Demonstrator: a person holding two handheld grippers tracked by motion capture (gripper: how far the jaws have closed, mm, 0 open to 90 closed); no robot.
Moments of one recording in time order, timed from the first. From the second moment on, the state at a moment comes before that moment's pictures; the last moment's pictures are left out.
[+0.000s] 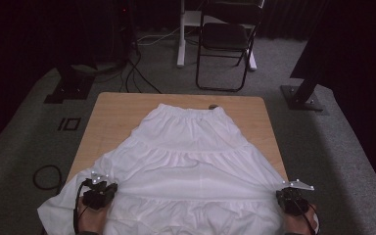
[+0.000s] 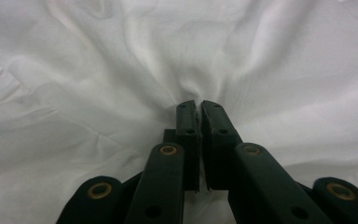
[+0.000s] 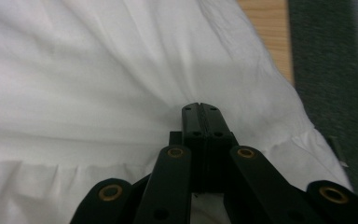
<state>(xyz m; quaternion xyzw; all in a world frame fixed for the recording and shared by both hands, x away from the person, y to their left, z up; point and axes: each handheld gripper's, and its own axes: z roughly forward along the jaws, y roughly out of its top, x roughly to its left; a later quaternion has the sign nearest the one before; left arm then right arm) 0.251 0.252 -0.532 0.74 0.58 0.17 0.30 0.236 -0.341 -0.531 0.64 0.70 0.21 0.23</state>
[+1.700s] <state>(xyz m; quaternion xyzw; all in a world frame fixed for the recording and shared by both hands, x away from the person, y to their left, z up) 0.301 0.239 -0.518 0.73 0.57 0.20 0.32 0.289 -0.285 -0.517 0.55 0.74 0.31 0.24</state>
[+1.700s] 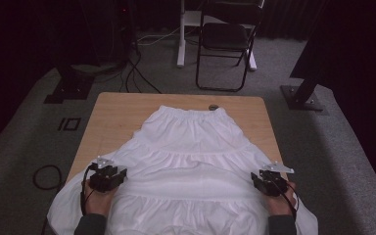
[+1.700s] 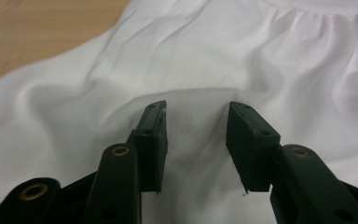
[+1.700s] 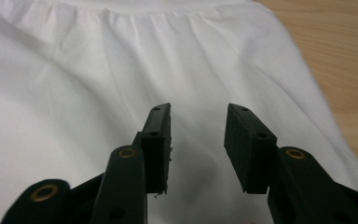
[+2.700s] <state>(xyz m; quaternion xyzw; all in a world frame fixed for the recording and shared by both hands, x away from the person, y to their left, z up) 0.417 0.173 -0.535 0.76 0.54 0.25 0.27 0.425 -0.256 -0.542 0.54 0.74 0.31 0.24</state>
